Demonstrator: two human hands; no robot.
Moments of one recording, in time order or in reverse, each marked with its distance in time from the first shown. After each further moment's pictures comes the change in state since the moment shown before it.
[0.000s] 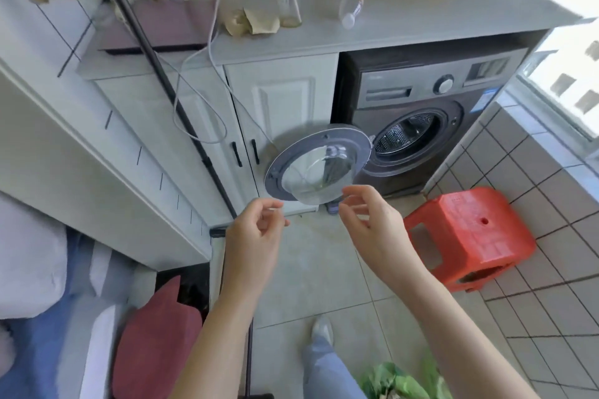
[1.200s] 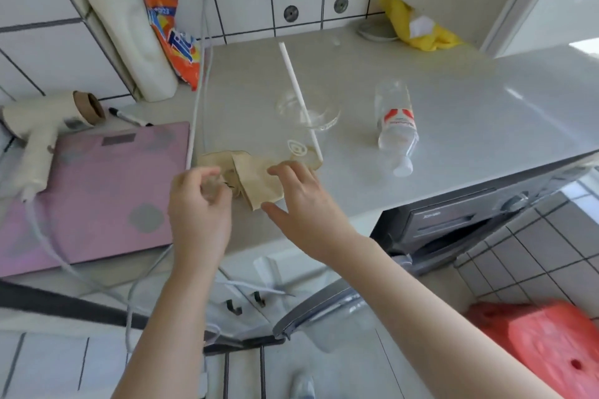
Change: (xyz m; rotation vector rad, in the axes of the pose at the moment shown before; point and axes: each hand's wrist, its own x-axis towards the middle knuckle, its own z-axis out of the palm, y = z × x) left_hand 0.504 0.072 0.016 0.260 0.235 0.205; right_hand 0.474 -0.120 0.109 -0.385 -0.115 -0.424
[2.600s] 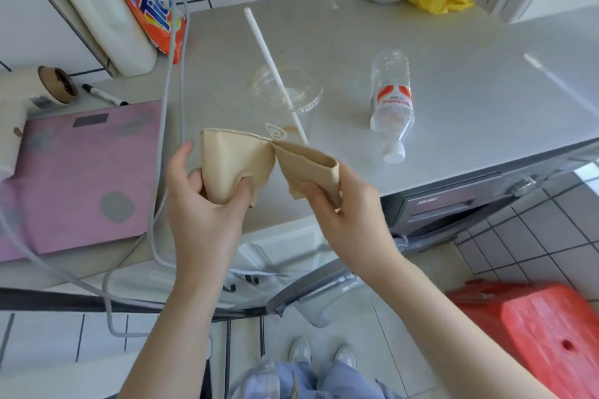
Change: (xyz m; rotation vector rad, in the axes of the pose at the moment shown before) left_hand -0.041 0.052 0.021 -0.216 -0.014 -0.110; right_hand -0.044 0.041 -0.042 0.455 0.232 0.147
